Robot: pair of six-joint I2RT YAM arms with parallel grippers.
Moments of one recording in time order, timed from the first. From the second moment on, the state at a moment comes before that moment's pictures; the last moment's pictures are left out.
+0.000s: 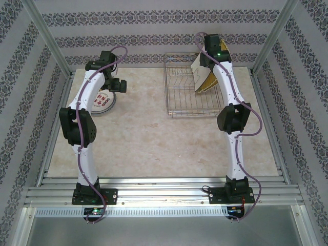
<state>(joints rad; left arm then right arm) -0.08 2.08 2.06 -1.16 -0.10 -0.09 0.15 2.47 2.69 -0.99 0.25 0.21</state>
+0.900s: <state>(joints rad) -0.08 2.08 2.06 -1.16 -0.08 -0.09 0.18 2.44 2.69 -1.02 0.28 0.21</state>
